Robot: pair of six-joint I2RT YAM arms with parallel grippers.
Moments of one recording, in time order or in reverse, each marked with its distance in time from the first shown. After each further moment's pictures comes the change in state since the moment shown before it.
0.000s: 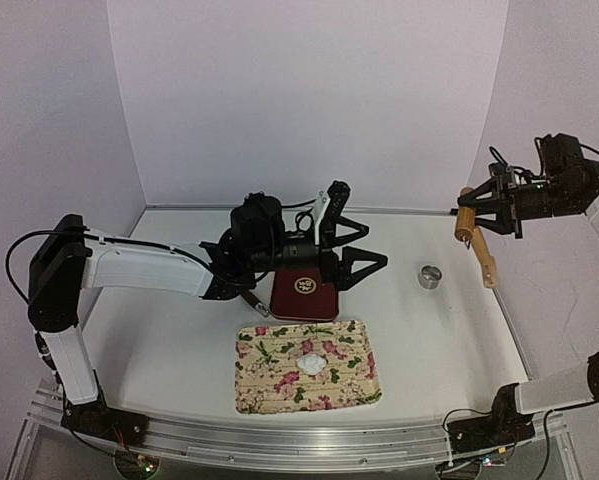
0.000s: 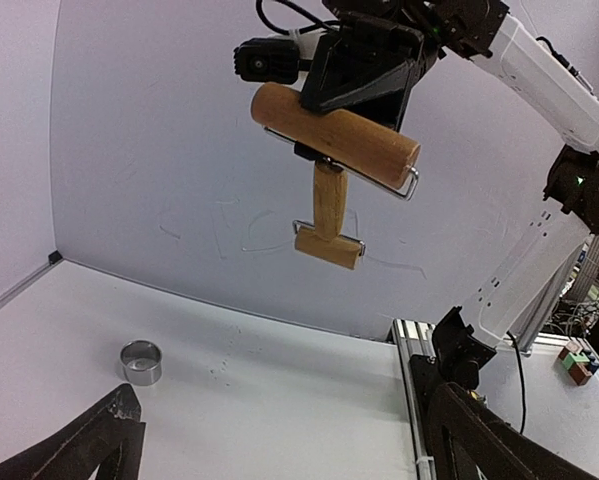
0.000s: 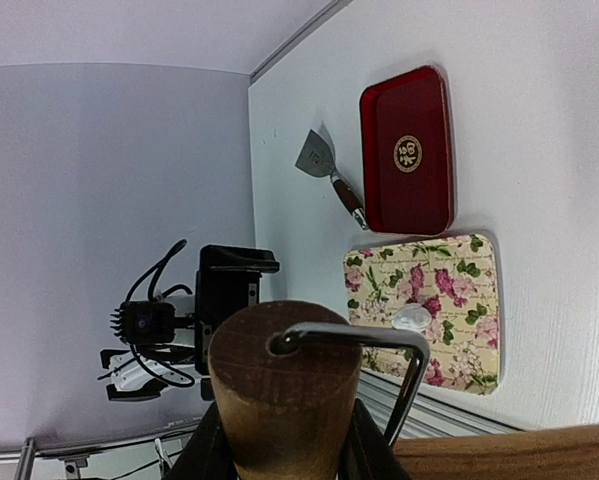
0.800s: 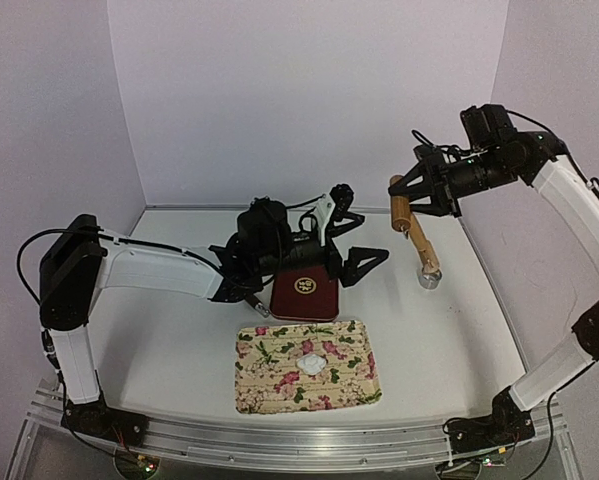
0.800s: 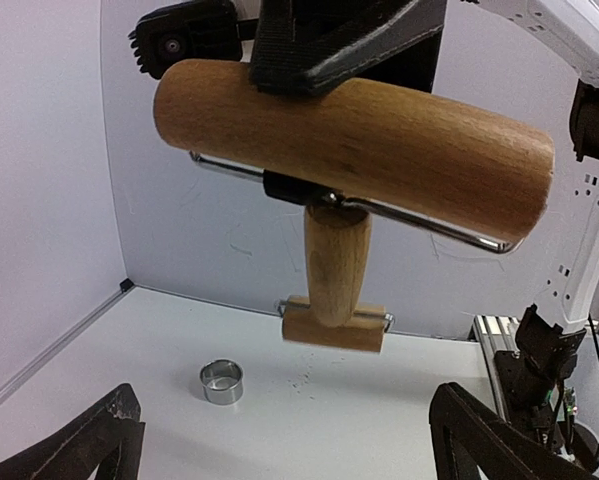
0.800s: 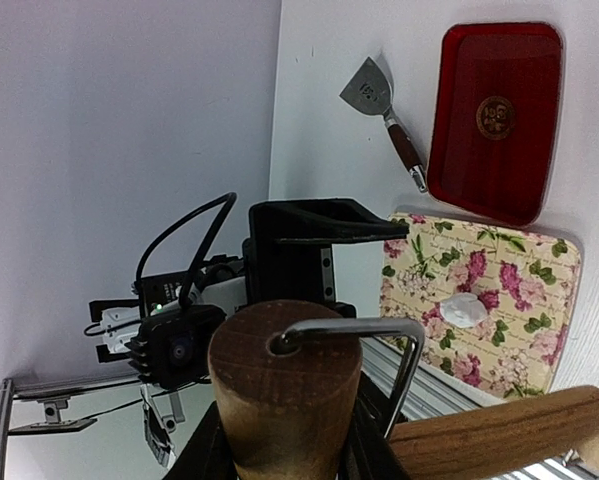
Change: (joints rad) left arm 0.002 0.059 0.028 0.057 -0.134 0.175; right arm 0.395 0.274 0.221 0.131 0.095 0.126
